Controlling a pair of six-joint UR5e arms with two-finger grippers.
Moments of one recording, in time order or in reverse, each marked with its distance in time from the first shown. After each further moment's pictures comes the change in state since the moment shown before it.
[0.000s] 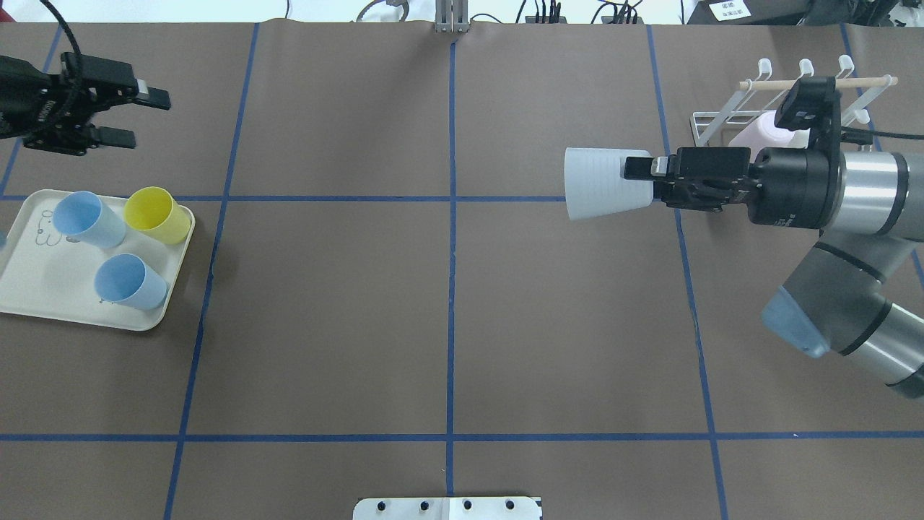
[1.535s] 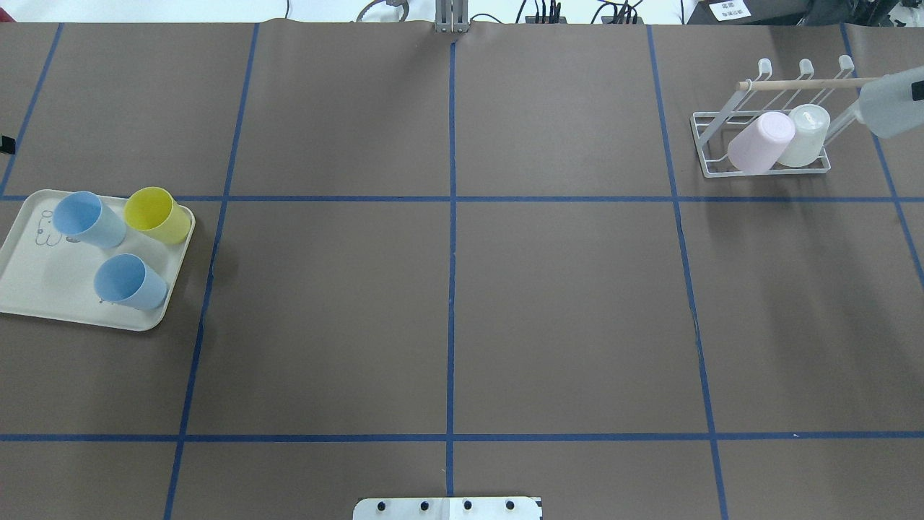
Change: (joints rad) left arm -0.131 0.163 0.002 0.456 0.115 0.721; right arm 0.618 -0.133 0.012 -1.267 0.343 -1.516
